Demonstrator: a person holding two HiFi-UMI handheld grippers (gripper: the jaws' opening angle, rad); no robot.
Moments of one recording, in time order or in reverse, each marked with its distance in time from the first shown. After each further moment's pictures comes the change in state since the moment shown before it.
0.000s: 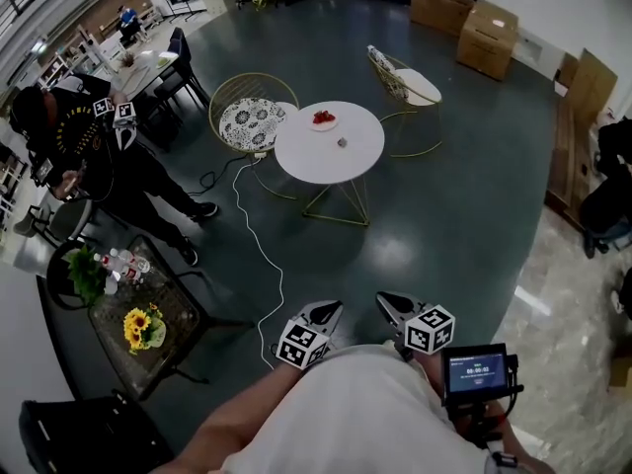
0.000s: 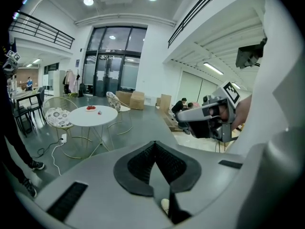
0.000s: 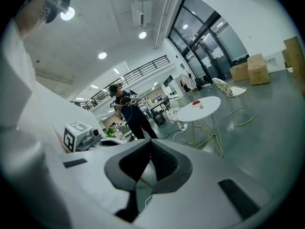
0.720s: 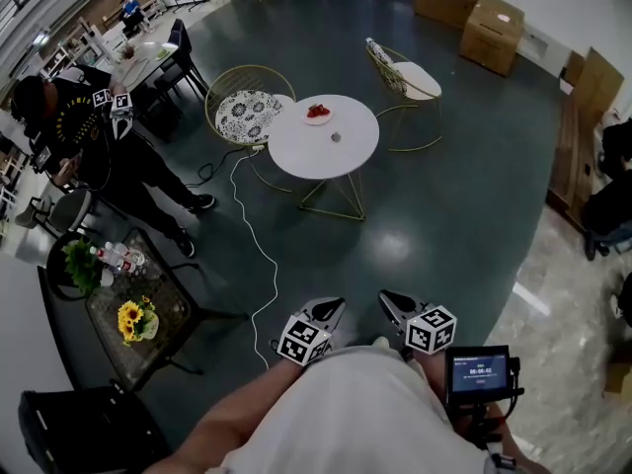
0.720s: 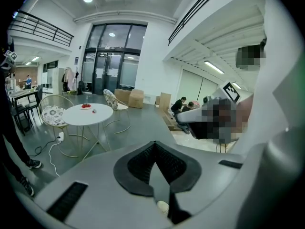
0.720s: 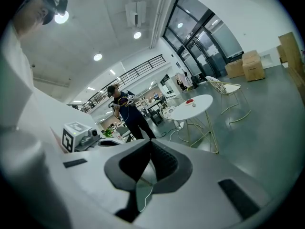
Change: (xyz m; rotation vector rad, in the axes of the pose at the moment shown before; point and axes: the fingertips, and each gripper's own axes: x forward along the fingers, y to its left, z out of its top) left arm 0.035 -0.023 0.003 -0.011 0.022 -0.007; right arm -0.026 -0.036 -0.005 0.046 0.010 -0.019
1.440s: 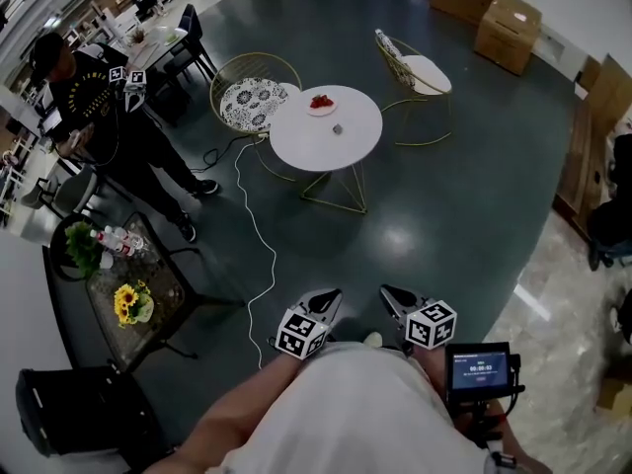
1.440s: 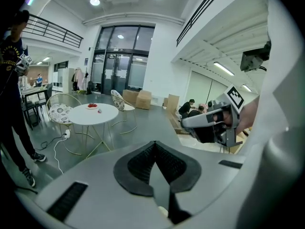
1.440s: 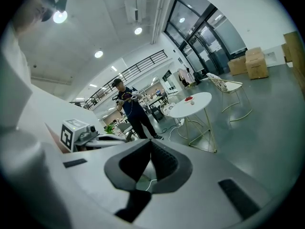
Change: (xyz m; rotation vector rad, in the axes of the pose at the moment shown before) left arm 0.032 -0.012 0.026 -0.058 -0.023 0.098; right arm -0.023 -0.042 0.014 -0.008 0.057 0.035
